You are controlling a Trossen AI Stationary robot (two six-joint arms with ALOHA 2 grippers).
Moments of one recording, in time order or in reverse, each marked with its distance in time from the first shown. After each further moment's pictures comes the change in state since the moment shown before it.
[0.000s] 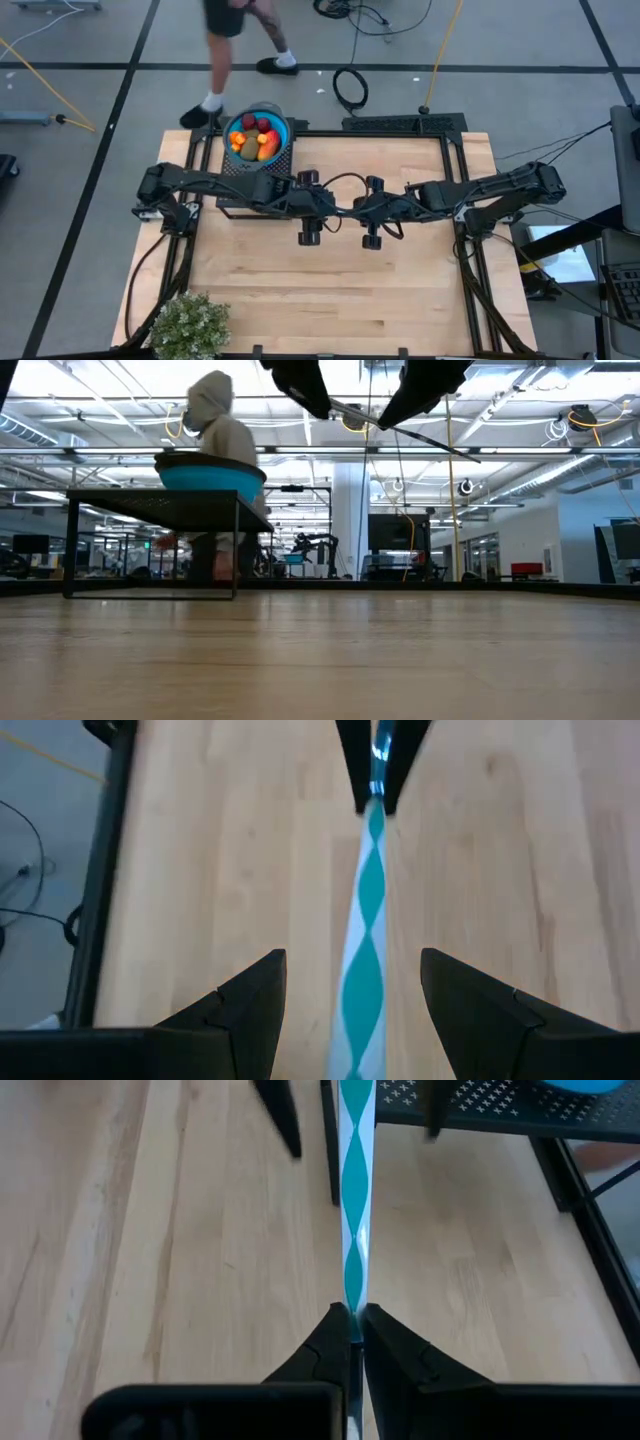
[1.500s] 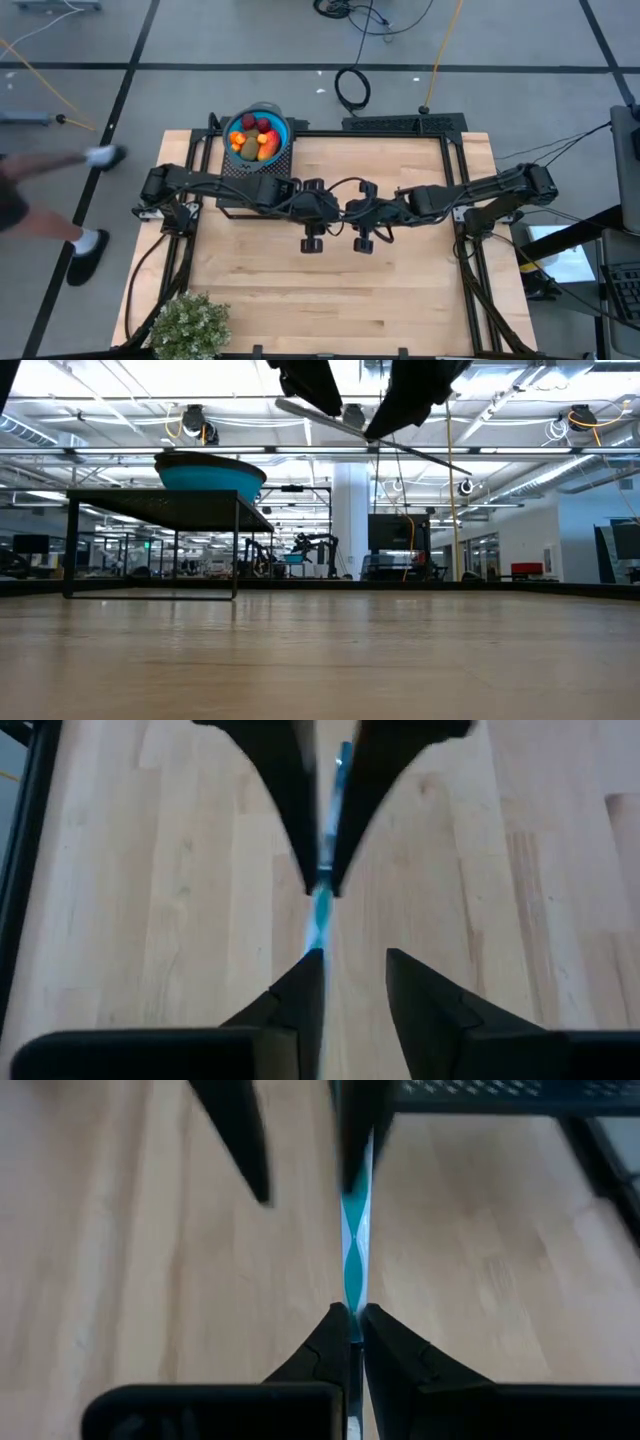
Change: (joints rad) left arm 0.000 0.022 -0.001 0.044 0.138 -0.033; right arm 0.003 0.074 0.001 0.064 -0.016 0.068
